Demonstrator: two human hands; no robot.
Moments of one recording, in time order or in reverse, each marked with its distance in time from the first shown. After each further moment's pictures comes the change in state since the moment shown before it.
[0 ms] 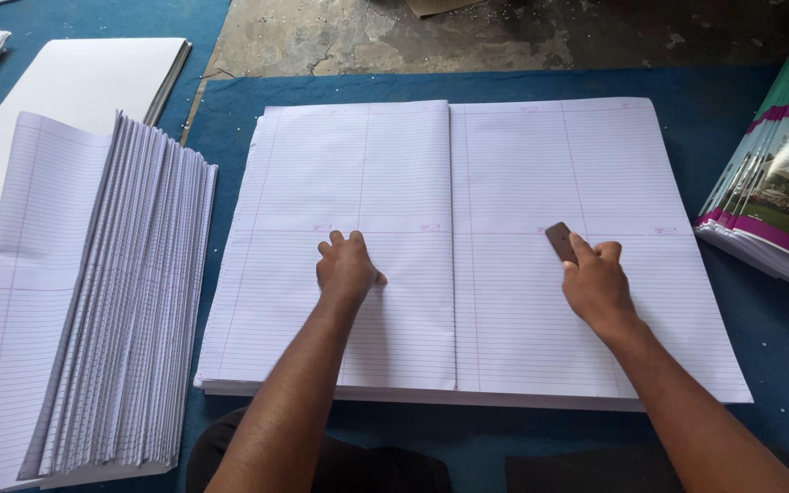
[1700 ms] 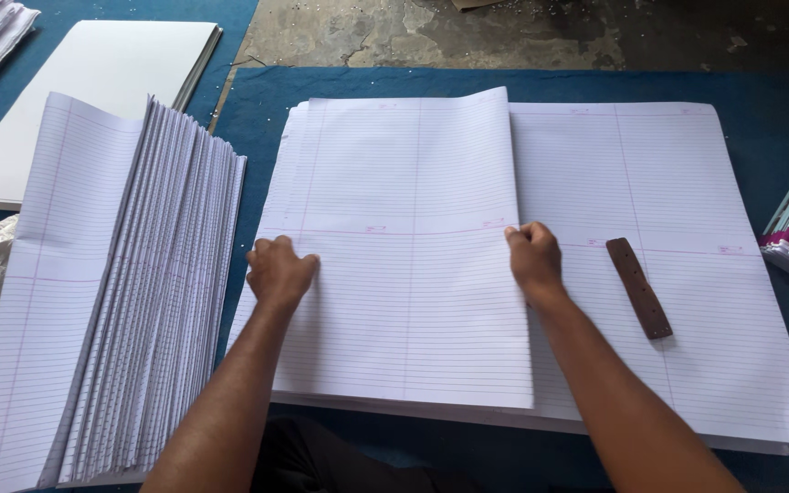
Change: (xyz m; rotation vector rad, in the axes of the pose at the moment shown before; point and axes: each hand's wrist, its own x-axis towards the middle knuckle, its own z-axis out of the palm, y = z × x) left_hand 0.036 -0.135 -0.022 -0.148 0.228 -0.216; right_hand 0.034 -0.147 0.066 0.676 -0.004 0.205
